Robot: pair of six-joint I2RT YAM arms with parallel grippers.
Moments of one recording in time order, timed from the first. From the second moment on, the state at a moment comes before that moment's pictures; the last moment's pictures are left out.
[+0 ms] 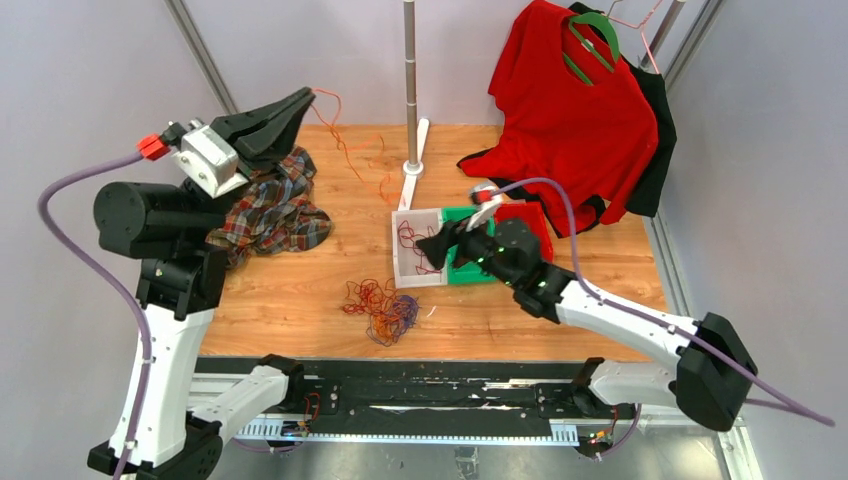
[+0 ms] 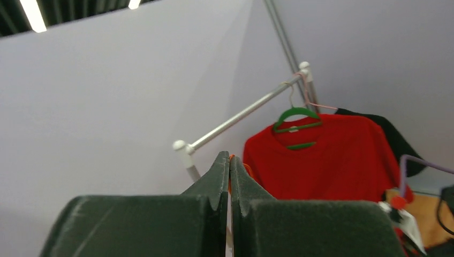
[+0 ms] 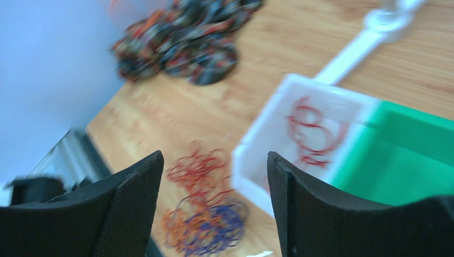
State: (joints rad) left arm -0.29 0.95 1.51 0.10 0.53 0.20; right arm 0.91 1.21 0.77 0.30 0.01 0.39
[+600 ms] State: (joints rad) left arm -0.52 1.16 1.40 -0.07 0.58 0.14; right arm 0.62 1.12 0.70 0.10 0.27 0.36
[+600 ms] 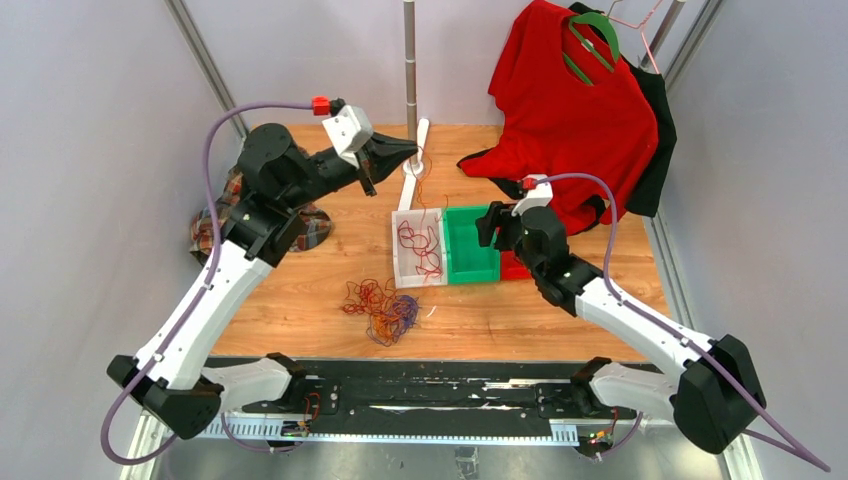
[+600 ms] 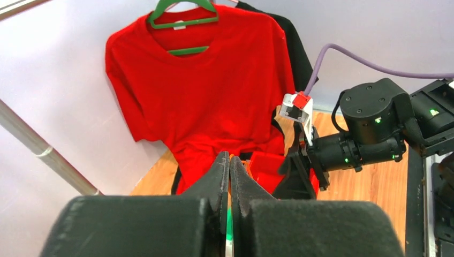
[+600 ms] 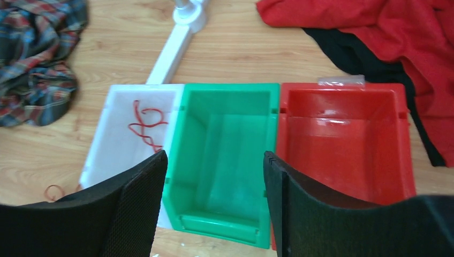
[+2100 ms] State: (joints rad) left arm -0.72 1.86 1.58 -0.25 0.41 0.56; right arm 0.39 1.15 0.65 -0.04 0.34 0.54
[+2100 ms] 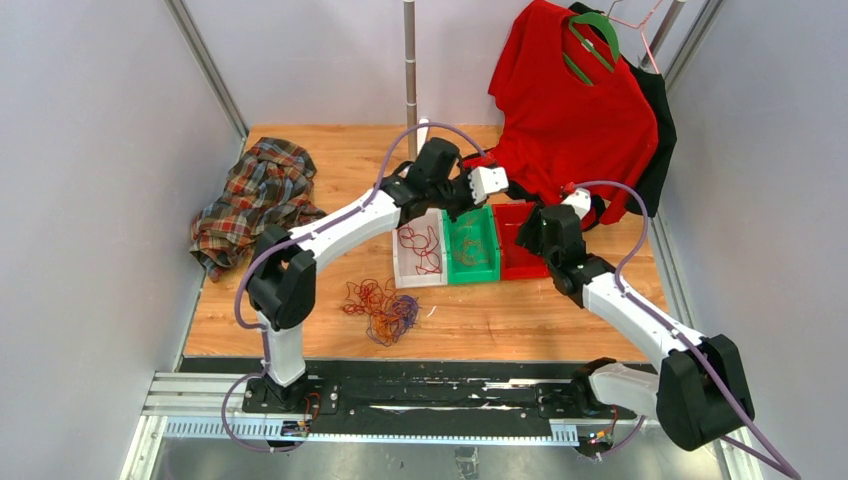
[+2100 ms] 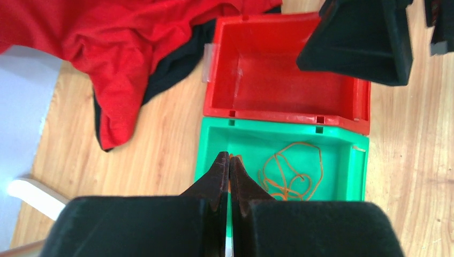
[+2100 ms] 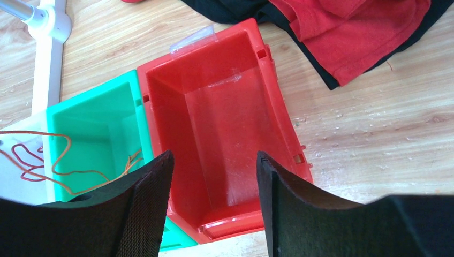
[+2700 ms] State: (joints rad) left arm -0.82 2.01 1.48 -0.26 0.10 0.65; right arm 0.36 1.08 0.59 0.01 0.29 0.56
